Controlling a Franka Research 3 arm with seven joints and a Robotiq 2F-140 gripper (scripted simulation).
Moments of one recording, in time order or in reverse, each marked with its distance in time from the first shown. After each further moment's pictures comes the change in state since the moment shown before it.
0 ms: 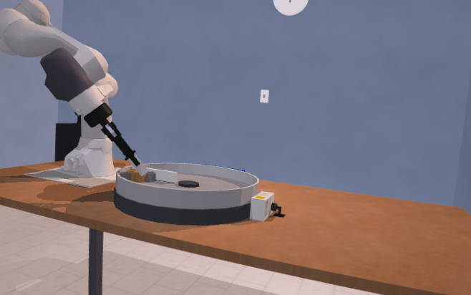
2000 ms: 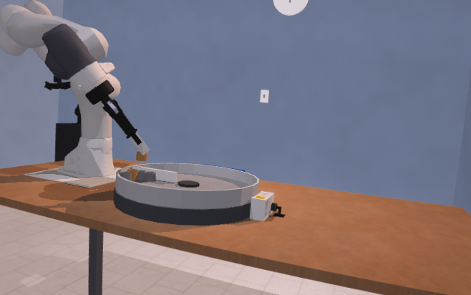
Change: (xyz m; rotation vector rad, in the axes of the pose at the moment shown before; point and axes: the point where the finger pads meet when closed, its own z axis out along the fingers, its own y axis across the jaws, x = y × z) arm 0.042 -0.001 -0.048 0.001 -0.002 -0.016
